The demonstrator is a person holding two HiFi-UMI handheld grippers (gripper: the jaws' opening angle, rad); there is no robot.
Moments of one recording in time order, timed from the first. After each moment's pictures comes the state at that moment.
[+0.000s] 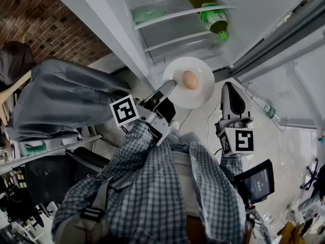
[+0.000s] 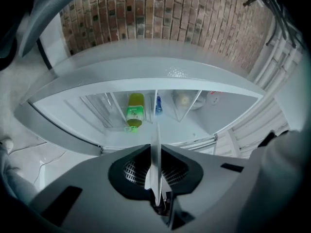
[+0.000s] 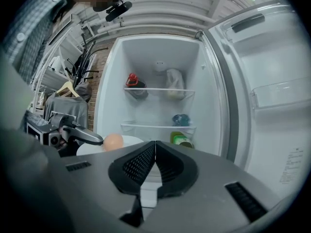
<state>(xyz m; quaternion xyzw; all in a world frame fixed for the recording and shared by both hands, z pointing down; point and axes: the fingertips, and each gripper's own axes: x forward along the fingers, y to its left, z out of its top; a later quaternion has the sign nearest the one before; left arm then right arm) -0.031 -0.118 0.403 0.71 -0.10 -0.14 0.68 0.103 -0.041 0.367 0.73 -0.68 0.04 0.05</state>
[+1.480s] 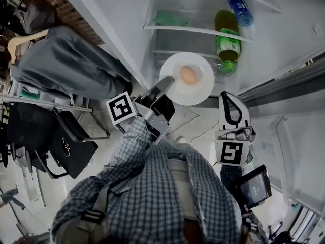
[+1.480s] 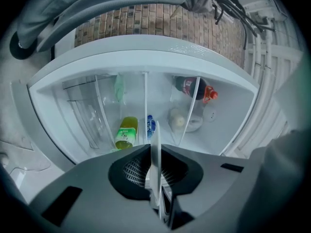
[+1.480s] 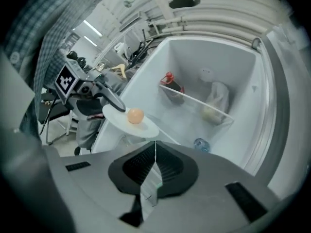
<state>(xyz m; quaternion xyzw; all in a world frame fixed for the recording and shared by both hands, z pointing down) 0.014 -0.139 0.368 0.67 -0.25 -0.30 0.63 0.153 -0.088 0.348 0.51 -0.80 -0.19 0.25</state>
